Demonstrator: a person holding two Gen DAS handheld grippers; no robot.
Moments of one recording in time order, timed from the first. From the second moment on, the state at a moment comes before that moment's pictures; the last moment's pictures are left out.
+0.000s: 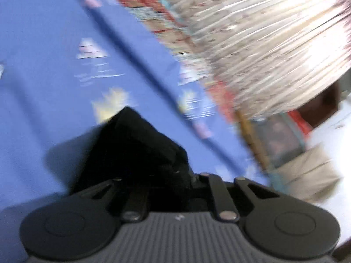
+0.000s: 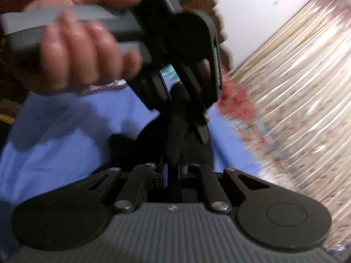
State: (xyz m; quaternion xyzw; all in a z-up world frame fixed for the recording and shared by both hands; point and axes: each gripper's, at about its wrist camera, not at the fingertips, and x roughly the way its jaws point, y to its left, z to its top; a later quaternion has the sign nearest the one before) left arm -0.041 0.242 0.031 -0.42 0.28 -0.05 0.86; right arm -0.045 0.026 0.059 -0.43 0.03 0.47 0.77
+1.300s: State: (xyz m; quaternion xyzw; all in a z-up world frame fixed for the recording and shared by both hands) left arm -0.060 0.201 -0.003 -0.33 0.35 0.07 0.87; right arm 0.102 0.053 0.047 -0.29 0.33 0.36 0.83
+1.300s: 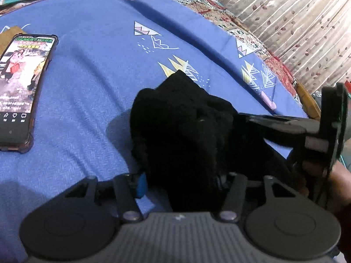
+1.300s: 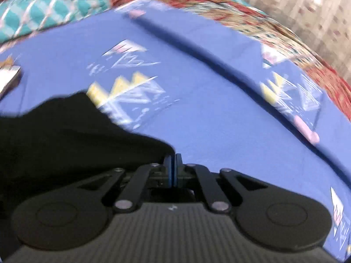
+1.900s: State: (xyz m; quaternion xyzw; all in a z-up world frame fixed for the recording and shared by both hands) left arm -0.058 0.210 -0.002 -0.34 0.36 0.06 0.87; right arm 0.032 -0.041 0.074 -0.10 0.42 0.44 0.79
